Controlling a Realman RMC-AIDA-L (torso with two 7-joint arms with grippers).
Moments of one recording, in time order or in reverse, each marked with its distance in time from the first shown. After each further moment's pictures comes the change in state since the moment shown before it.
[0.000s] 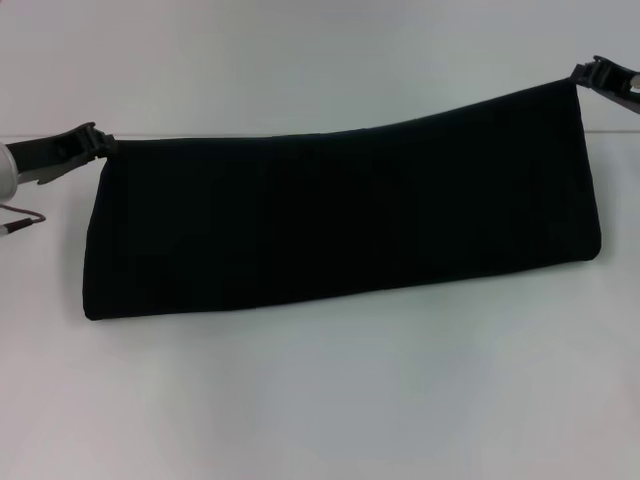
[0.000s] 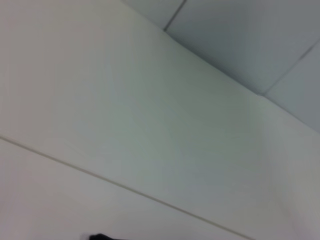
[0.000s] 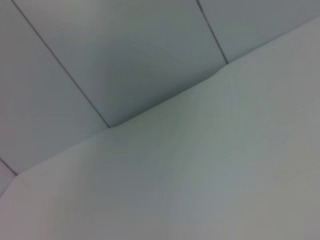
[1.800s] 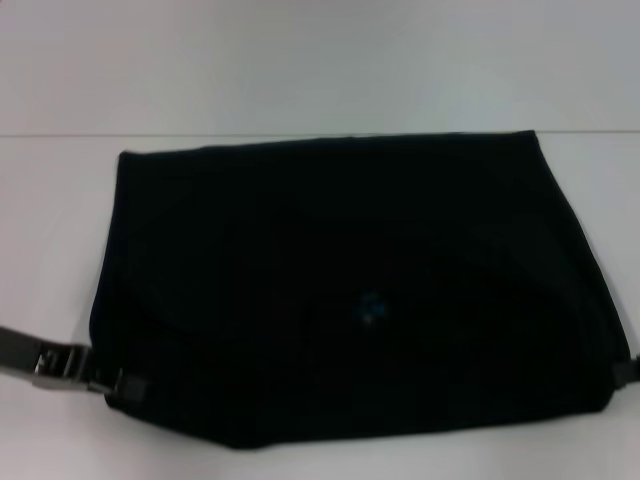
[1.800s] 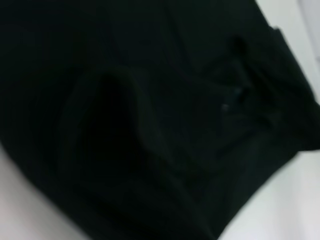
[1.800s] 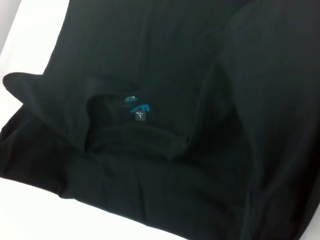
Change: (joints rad) left arm 0.124 0.179 0.263 -0.039 0.059 0.835 0.022; right arm -0.257 -0.133 -0.046 -0.271 -0.376 -1.132 0.166
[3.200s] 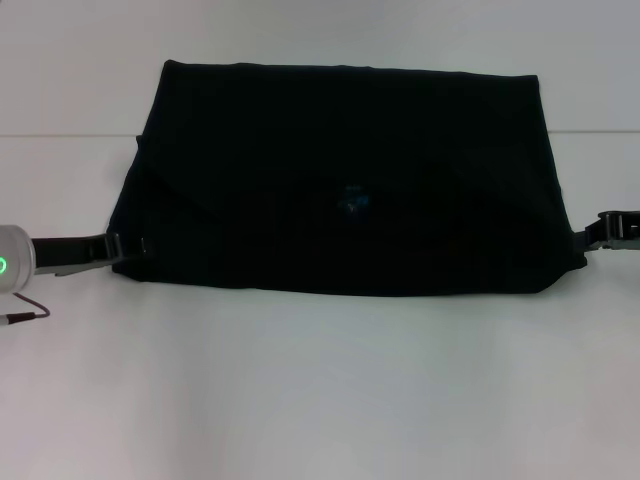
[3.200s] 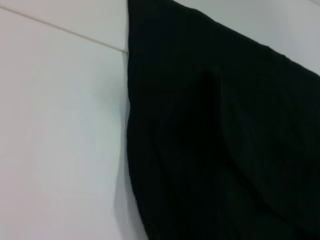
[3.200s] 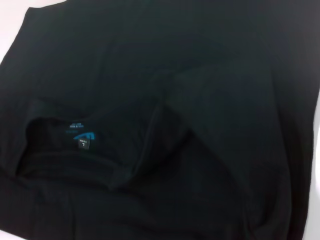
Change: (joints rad) left arm -0.019 -0.130 0.039 -0.054 -0.103 -0.793 -0.008; right arm 0.163 0.047 -0.066 0.067 -0.083 0.473 0.135
